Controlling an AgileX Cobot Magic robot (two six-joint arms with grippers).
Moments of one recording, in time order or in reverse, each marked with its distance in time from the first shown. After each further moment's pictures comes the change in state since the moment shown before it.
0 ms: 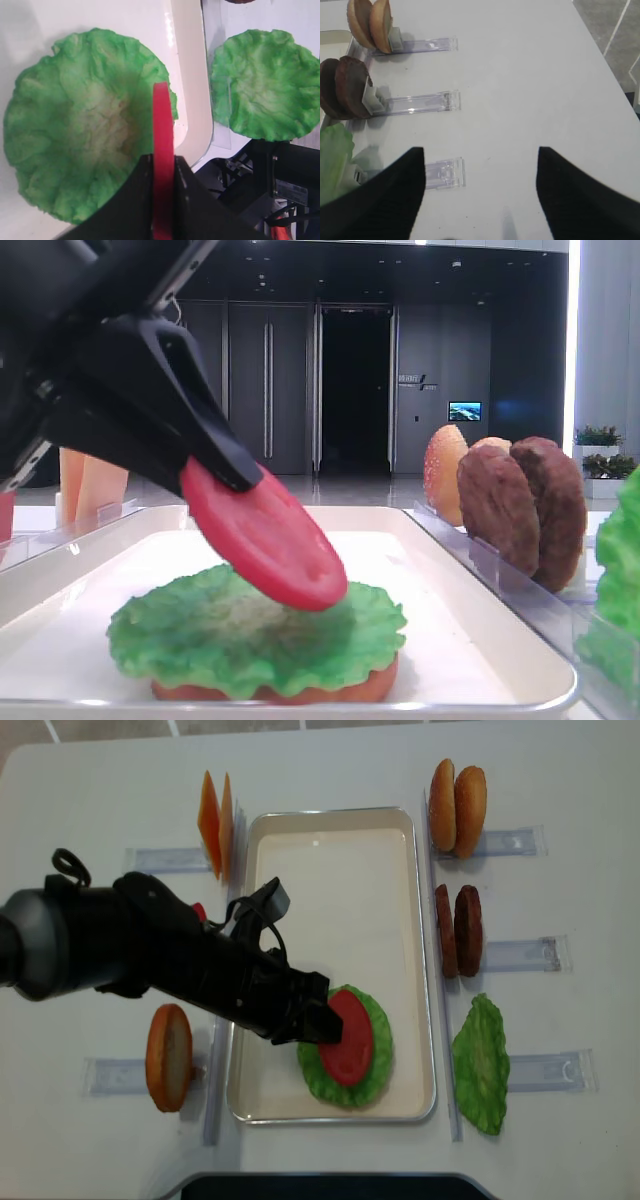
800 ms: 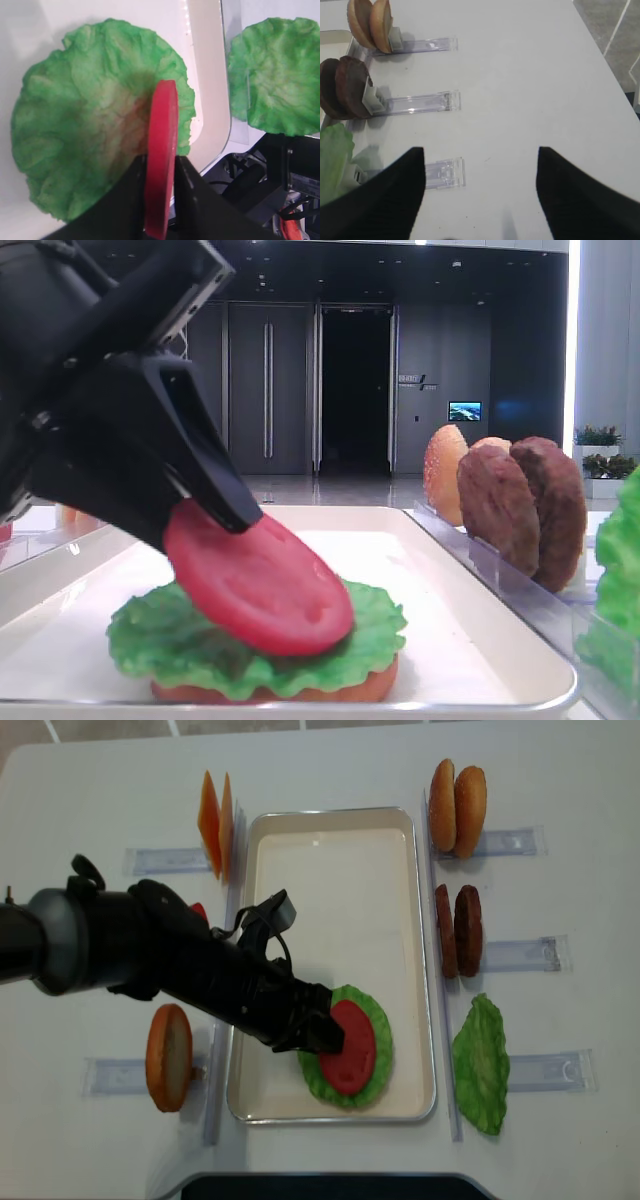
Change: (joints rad) left arm 0.000 0.057 -0.001 -0.002 0.005 0.055; right arm 0.000 0.000 0.000 0.000 0.000 0.000
